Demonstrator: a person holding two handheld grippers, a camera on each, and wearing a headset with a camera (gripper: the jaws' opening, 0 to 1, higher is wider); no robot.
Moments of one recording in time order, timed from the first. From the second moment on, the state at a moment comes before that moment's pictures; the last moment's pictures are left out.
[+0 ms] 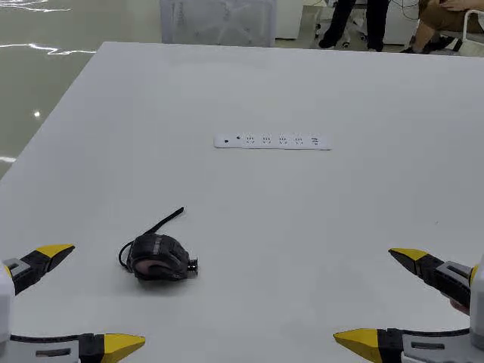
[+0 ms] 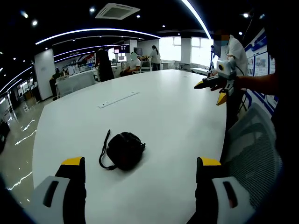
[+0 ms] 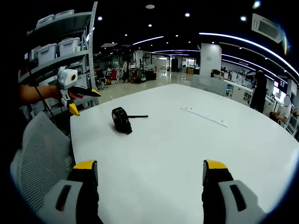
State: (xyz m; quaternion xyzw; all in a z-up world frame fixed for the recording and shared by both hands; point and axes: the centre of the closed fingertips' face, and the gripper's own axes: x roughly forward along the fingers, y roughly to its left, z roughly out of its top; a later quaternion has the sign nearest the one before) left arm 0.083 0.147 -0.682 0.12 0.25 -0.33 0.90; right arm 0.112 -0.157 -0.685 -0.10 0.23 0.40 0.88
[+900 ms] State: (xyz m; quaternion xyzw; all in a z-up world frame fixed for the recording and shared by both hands) left arm 0.110 0.157 -0.693 0.17 0.27 -0.37 0.87; right arm 0.138 -0.122 -0.698 -0.14 0.23 0.48 0.83
